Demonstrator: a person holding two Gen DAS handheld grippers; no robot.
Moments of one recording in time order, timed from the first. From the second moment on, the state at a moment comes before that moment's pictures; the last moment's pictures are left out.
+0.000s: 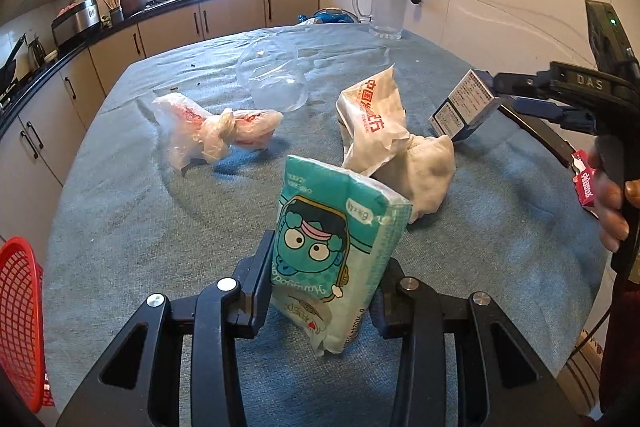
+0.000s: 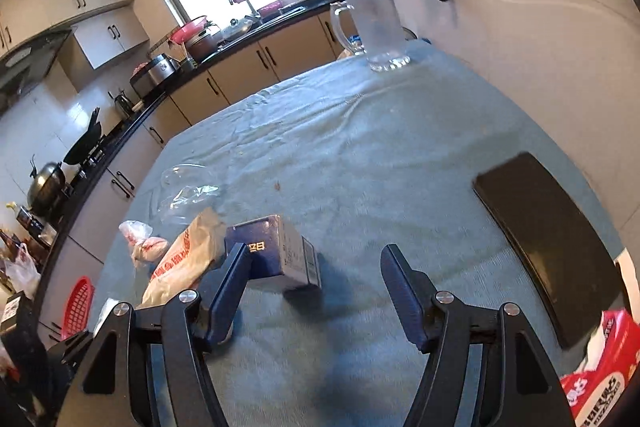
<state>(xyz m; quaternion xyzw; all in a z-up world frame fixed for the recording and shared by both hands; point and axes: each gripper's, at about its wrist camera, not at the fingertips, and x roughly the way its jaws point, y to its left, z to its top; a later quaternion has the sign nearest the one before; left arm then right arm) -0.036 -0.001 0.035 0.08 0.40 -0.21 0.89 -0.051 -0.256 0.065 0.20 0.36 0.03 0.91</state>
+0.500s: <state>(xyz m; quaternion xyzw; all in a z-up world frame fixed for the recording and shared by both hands) -0.037 0.000 0.037 0.07 0.40 -0.21 0.89 -0.042 -0.213 0.070 0.13 0.35 0.05 0.93</state>
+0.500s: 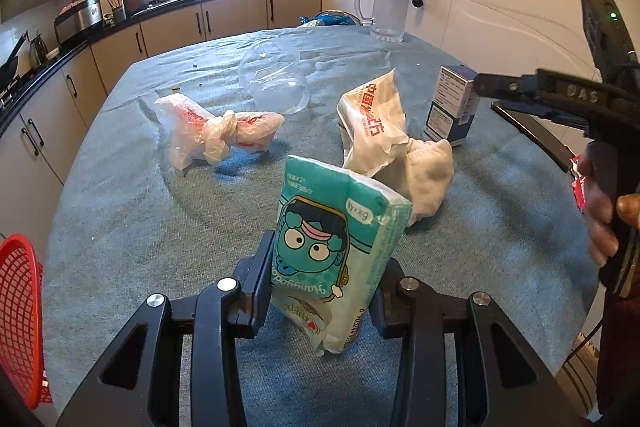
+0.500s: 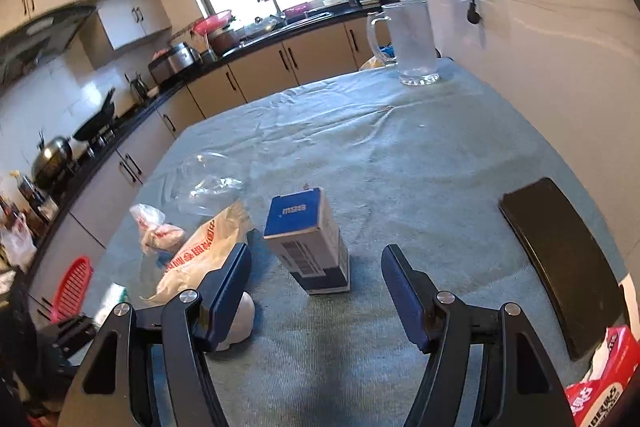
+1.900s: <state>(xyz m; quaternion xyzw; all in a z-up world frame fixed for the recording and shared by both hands) -0.137 0.061 0.124 0.02 0.30 -0.18 0.94 -0.183 -0.125 0.160 0.10 0.23 0.15 0.96</state>
